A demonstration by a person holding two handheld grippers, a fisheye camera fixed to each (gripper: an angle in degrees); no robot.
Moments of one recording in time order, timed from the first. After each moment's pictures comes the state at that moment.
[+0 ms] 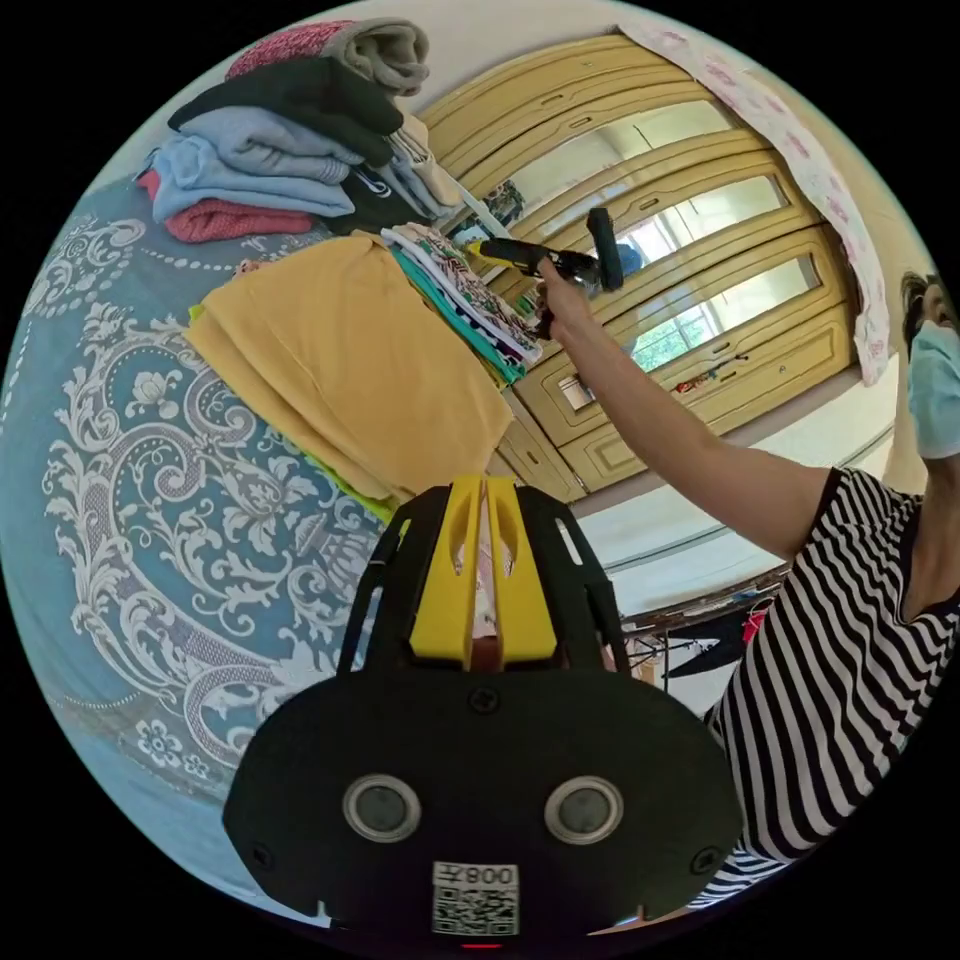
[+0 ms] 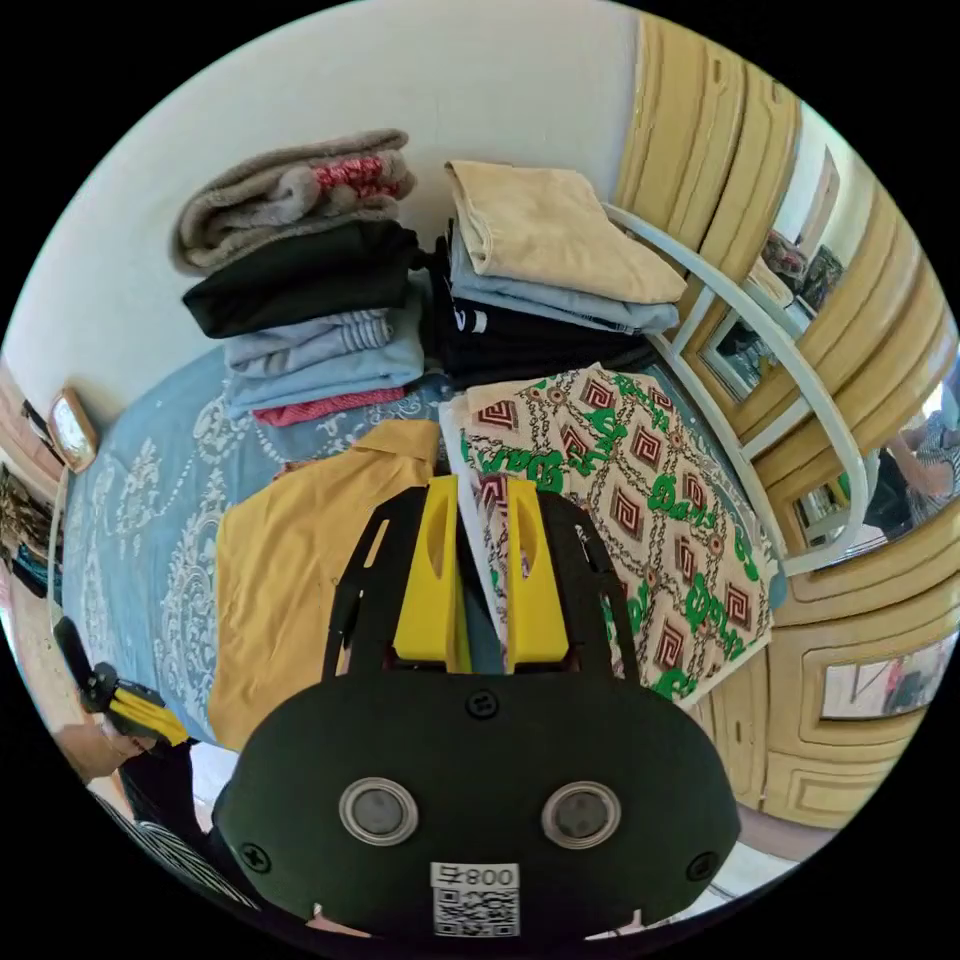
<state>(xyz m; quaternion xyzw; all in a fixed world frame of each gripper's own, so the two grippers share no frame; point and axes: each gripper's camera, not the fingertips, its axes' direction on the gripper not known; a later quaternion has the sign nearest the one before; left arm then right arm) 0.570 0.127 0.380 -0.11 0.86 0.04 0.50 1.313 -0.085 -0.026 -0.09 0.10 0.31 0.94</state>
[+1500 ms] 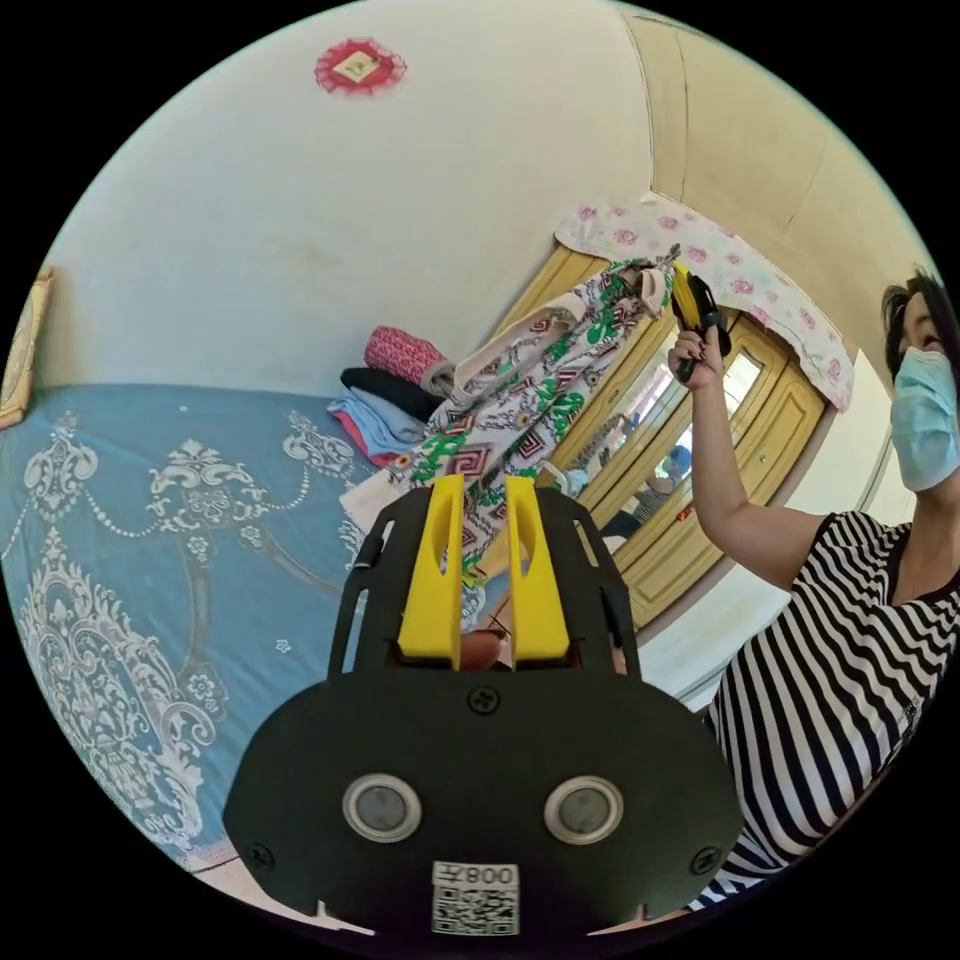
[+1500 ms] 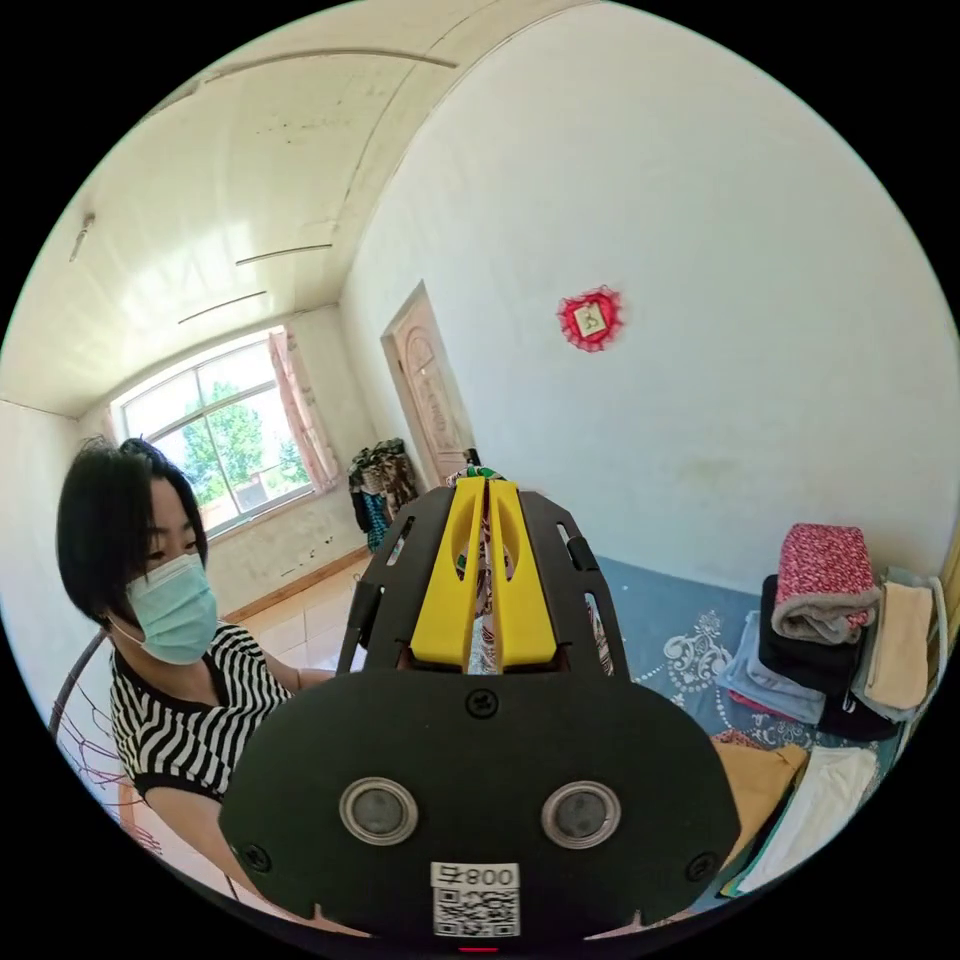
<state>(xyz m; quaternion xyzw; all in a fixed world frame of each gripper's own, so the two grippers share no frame) -0.020 0.334 0.225 0.10 0.74 -0.21 0.63 0.737 -0.346 -0.525 0.31 -0.33 0.01 0.89</state>
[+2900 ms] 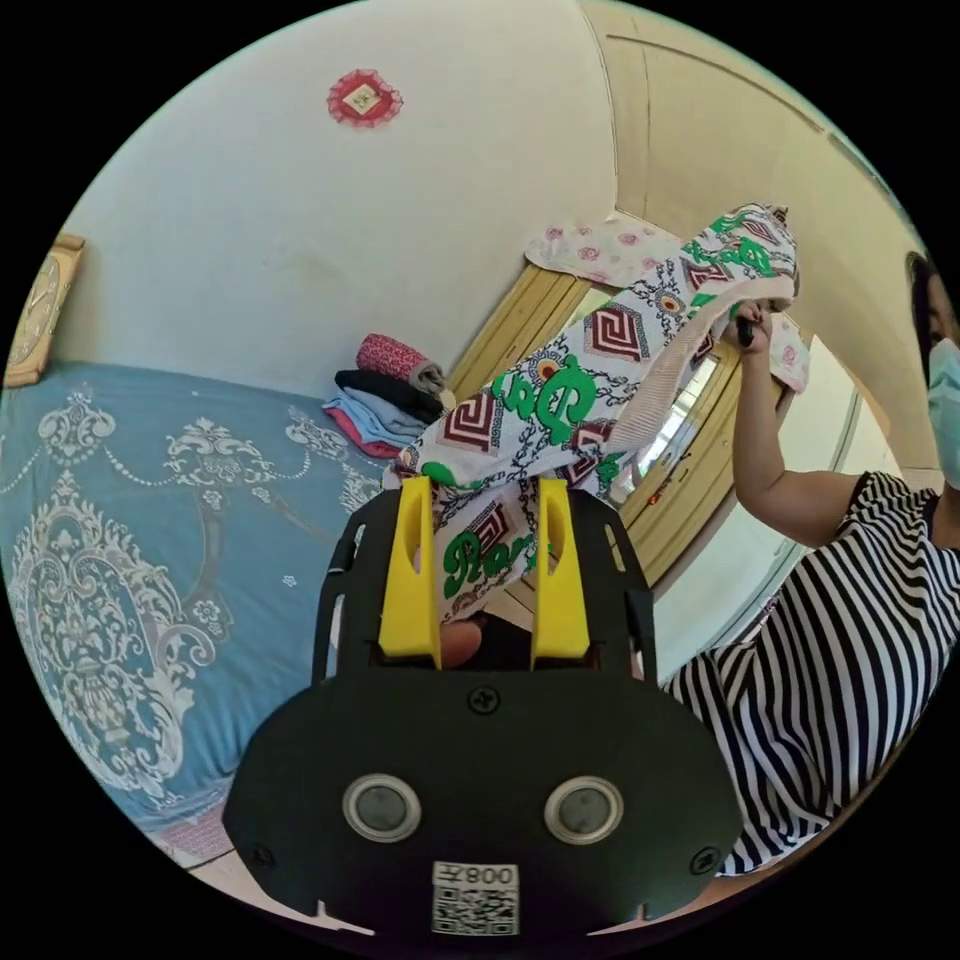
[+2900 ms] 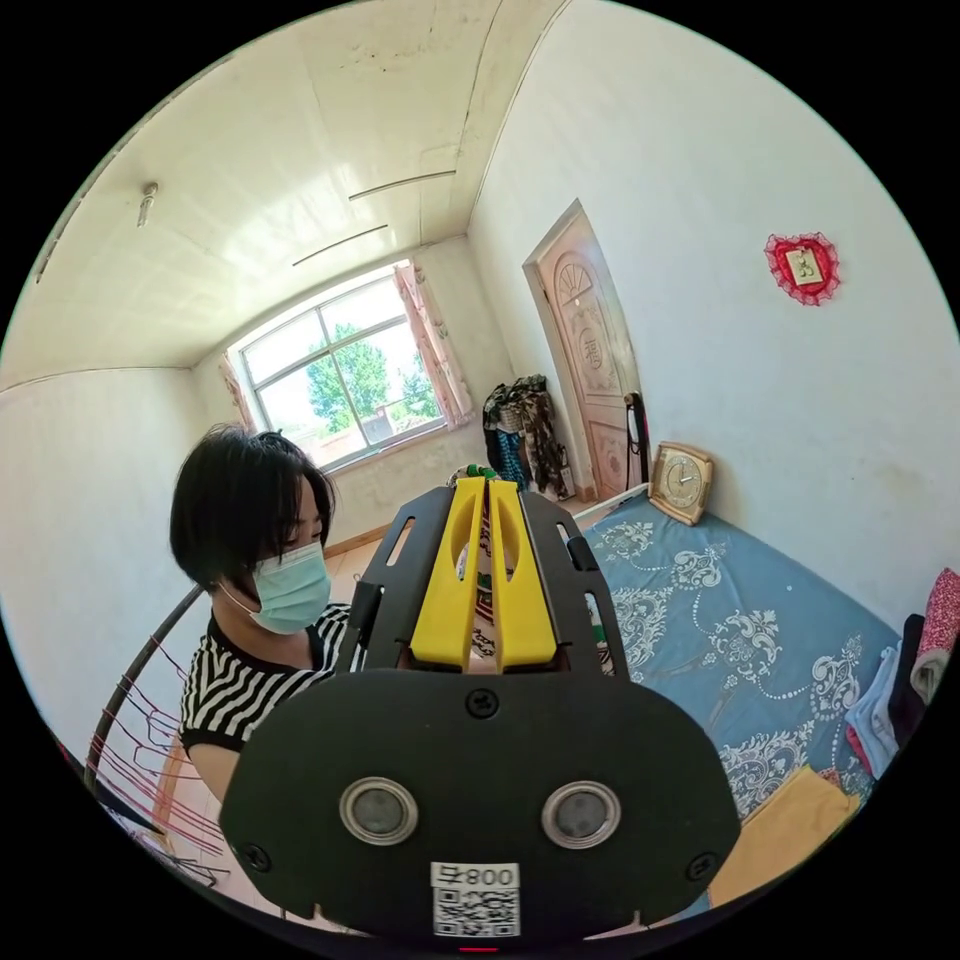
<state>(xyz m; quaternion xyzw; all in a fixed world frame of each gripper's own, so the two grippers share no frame) -0.275 0.494 0.019 0.14 0.75 -0.22 0.60 0.327 -0.374 -0.564 0.22 -0.48 -0.12 0.84</state>
